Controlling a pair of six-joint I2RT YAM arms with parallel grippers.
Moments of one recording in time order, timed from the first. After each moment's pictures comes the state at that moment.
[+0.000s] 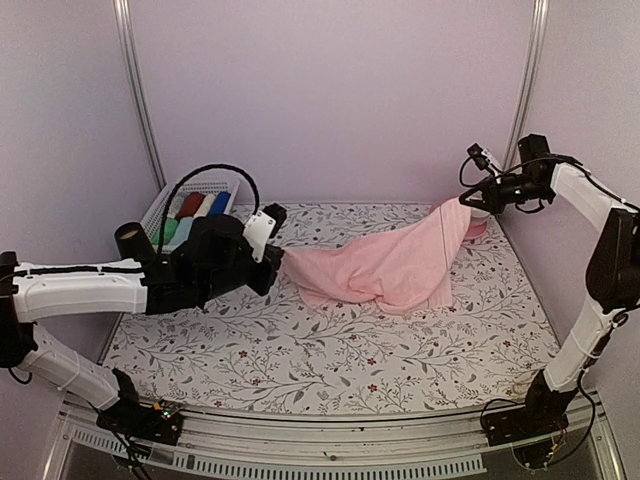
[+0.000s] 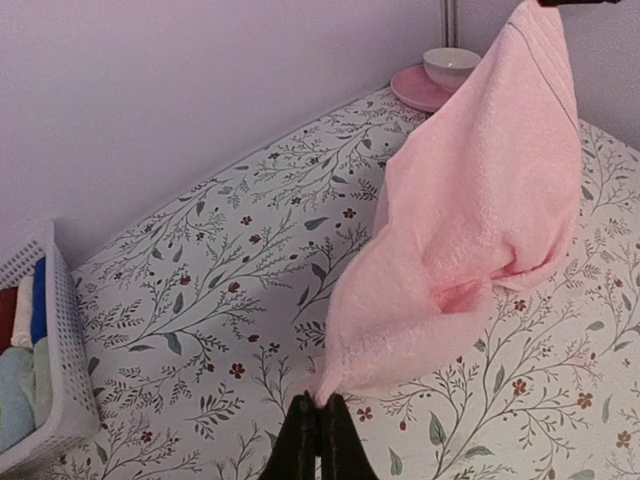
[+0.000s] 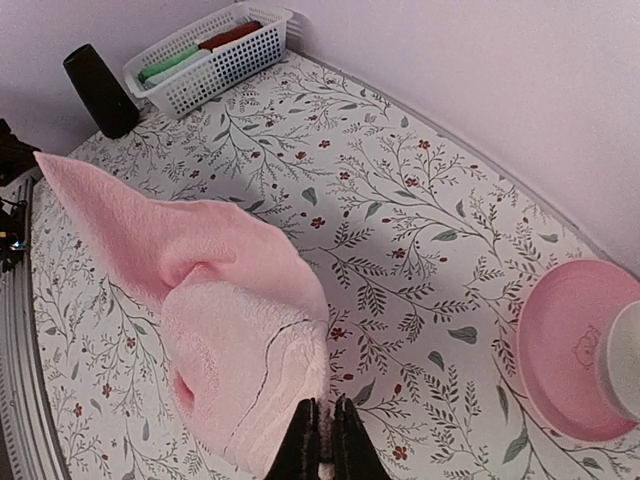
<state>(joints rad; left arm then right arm) -0.94 1.34 0.86 0.03 -0.35 0.00 -0.04 1.78 1.62 -0.80 -0.86 -0.62</state>
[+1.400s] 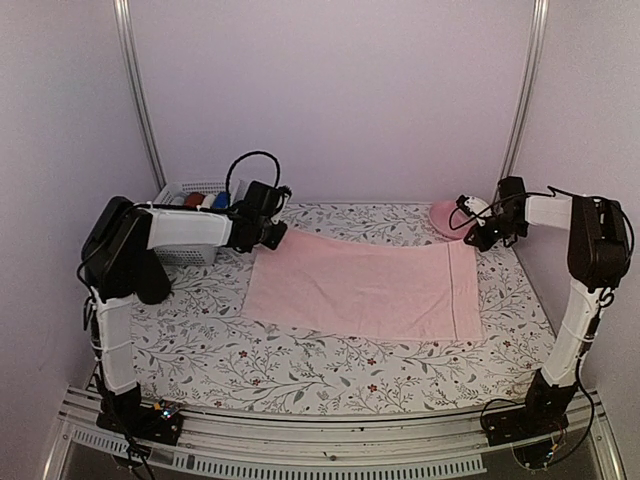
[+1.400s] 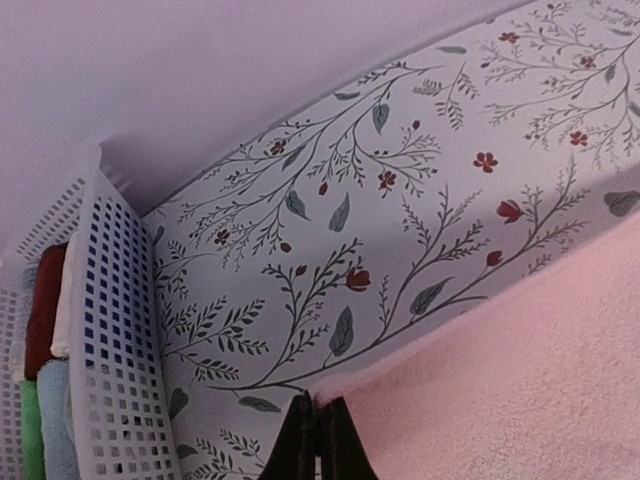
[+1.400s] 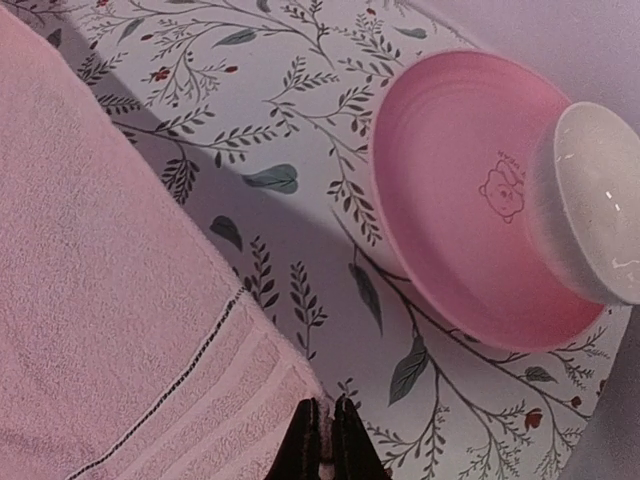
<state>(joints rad) -0.58 2.03 1.43 -0.07 -0.48 0.14 -0.04 1.92 1.37 -0.43 -0.37 -0.64</state>
